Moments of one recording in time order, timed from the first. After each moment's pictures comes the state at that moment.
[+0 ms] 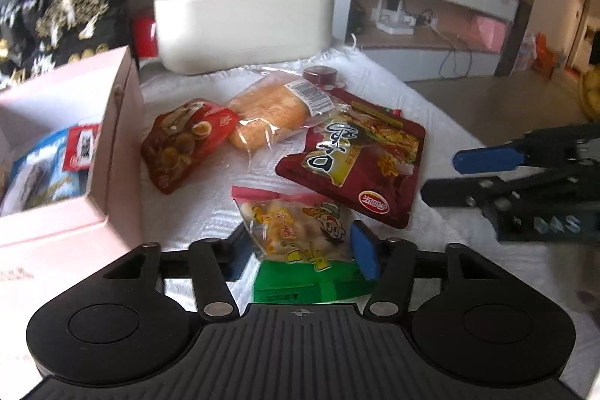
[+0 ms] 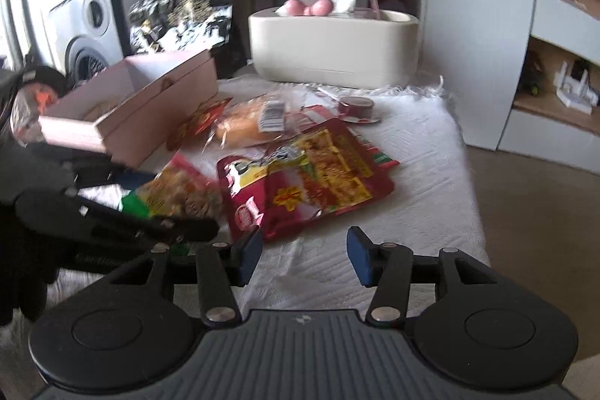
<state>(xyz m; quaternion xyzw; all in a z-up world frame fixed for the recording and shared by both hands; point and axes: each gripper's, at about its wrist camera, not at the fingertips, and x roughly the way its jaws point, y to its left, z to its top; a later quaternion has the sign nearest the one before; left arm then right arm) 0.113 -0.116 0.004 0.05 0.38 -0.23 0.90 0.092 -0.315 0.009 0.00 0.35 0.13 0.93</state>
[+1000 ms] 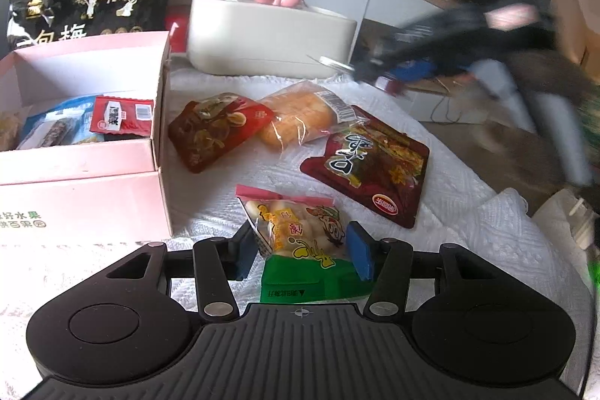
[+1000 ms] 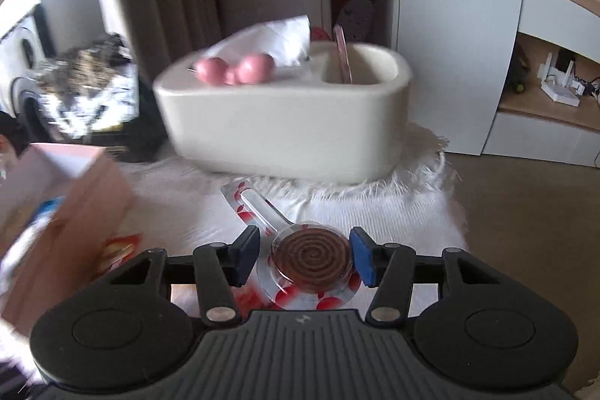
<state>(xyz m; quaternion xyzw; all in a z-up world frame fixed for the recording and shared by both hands) 0.102 -0.083 -0.005 -0.02 0.34 -0.23 0.91 0.234 -0.309 0.049 0.02 0.36 0.09 0.93</state>
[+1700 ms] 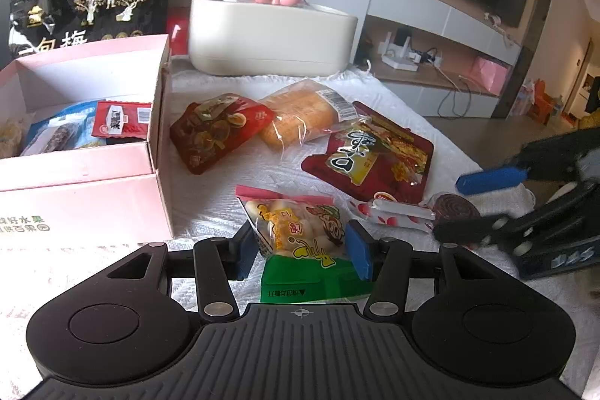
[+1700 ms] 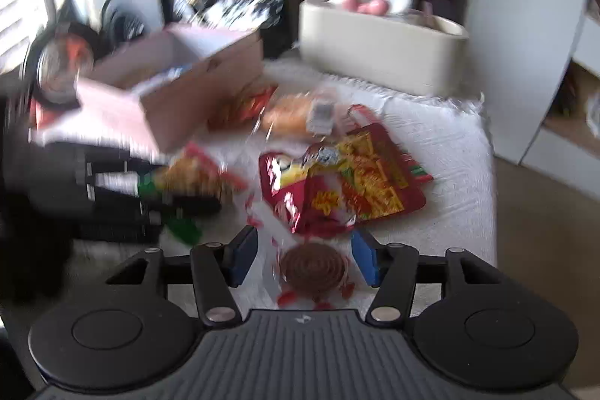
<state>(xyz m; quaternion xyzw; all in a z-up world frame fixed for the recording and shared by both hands) 0.100 -0.088 -0.005 0.00 0.34 -0.22 0.91 0.092 -0.287 0.023 -0.10 0.38 0.19 0.90</state>
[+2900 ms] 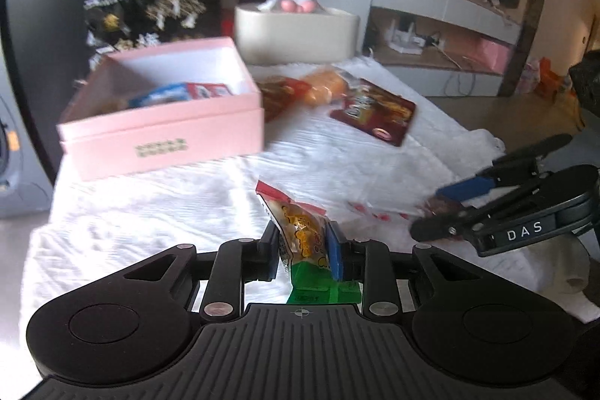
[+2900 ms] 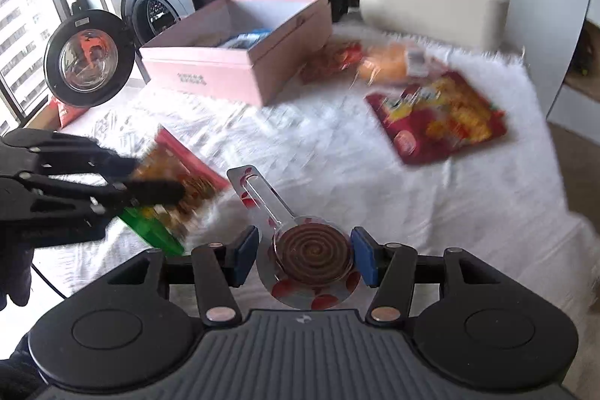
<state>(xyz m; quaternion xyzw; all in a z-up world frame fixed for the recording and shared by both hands) -0.020 -0.006 0.043 0.04 0.35 -0.20 0.91 0.015 -0.228 0.027 -0.02 0.43 0.21 0.88</state>
